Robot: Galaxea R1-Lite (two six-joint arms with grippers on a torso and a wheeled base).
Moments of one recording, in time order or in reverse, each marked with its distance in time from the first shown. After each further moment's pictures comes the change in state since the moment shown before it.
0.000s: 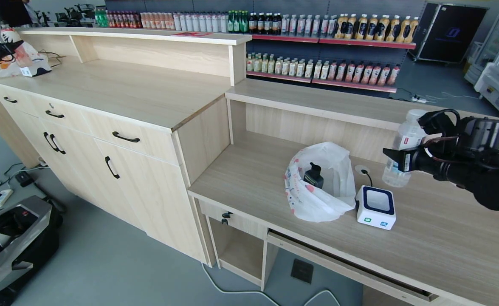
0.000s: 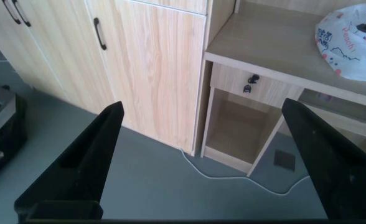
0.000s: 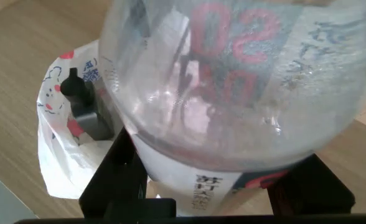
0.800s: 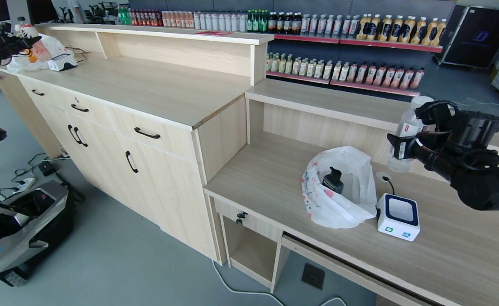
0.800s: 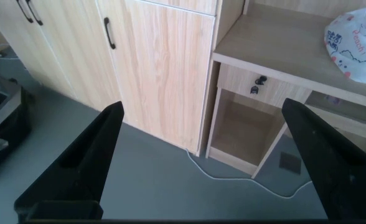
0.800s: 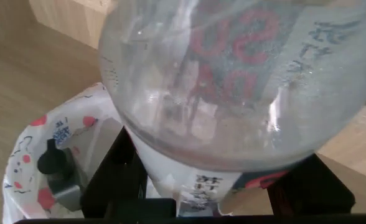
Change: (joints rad) left arm 0.000 0.000 0.000 0.000 0.000 0.000; right arm 0.049 0.057 -0.042 -0.181 -0.209 0.013
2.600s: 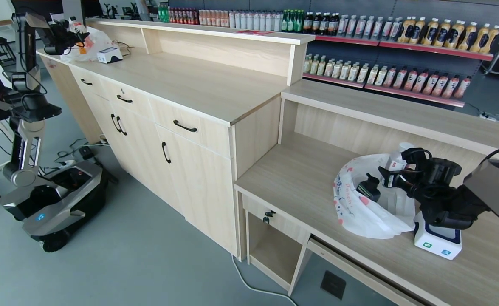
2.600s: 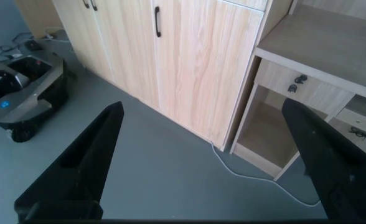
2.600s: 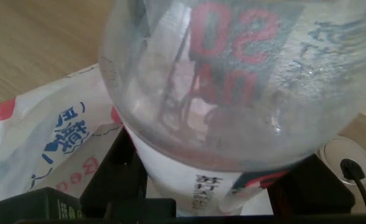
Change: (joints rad) left arm 0.000 0.000 0.000 0.000 0.000 0.000; right arm -0.182 0.561 -0.324 -0.166 0.221 0.057
